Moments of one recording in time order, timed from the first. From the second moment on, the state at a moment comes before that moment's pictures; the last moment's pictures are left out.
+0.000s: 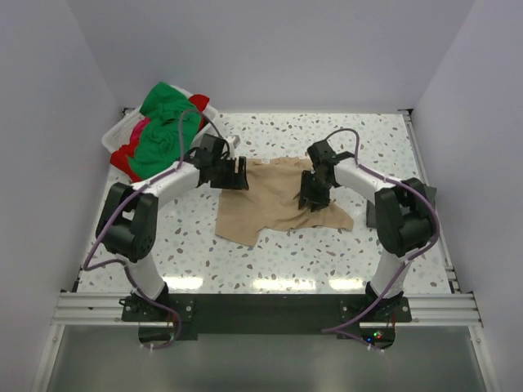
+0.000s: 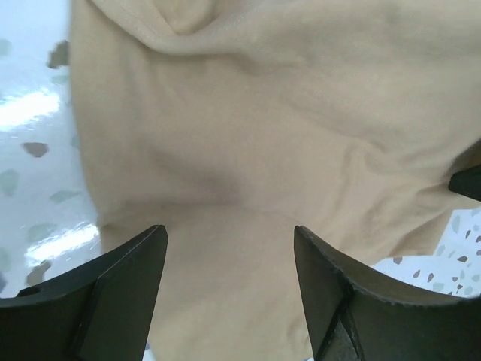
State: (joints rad) left arm -0.39 1.82 1.20 -0.32 0.25 -0.30; right arm 0.39 1.83 1.23 -0.69 -0.11 0.55
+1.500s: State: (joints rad) left arm -0.37 1.46 0.93 -0.58 0.11 -0.41; right arm 0.10 1.50 0.83 -0.68 0.01 0.53
